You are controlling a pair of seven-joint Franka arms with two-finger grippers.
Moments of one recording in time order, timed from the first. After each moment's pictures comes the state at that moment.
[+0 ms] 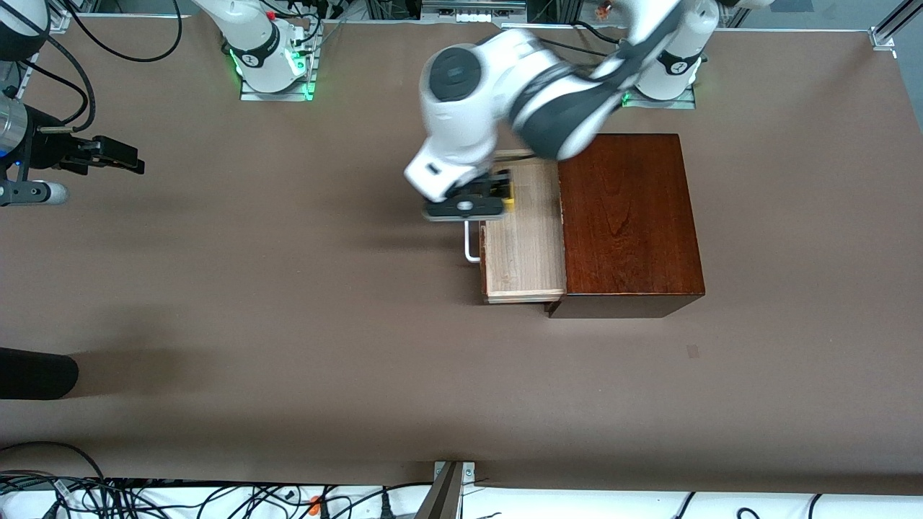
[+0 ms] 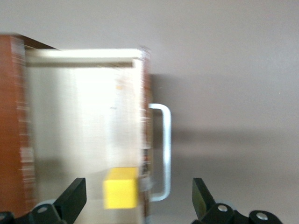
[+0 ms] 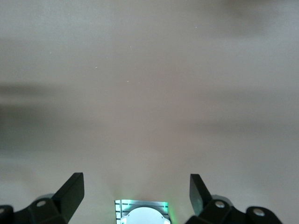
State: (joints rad) left arm -0.40 0.54 -0.43 -1.24 0.19 1.70 -0.85; right arm 0.00 0.03 -0.05 -1.67 0.02 1.50 -0.06
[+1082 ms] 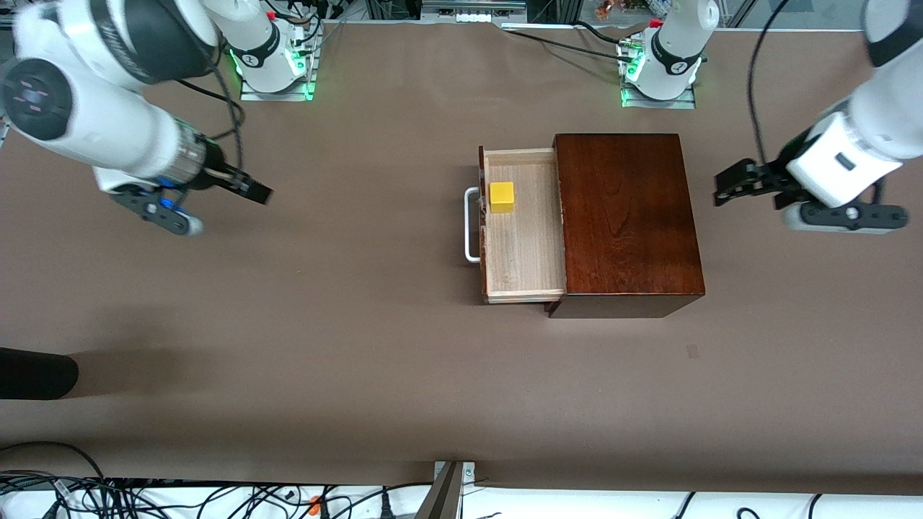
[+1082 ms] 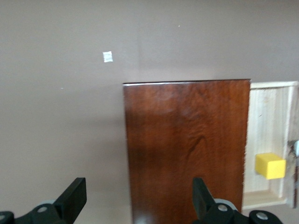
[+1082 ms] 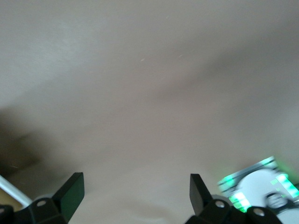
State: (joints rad) left arm 0.11 0.13 -0.23 -1.47 -0.04 1.52 -0.09; right arm 0.33 0.19 -0.03 -1.58 0.15 1.56 0.87
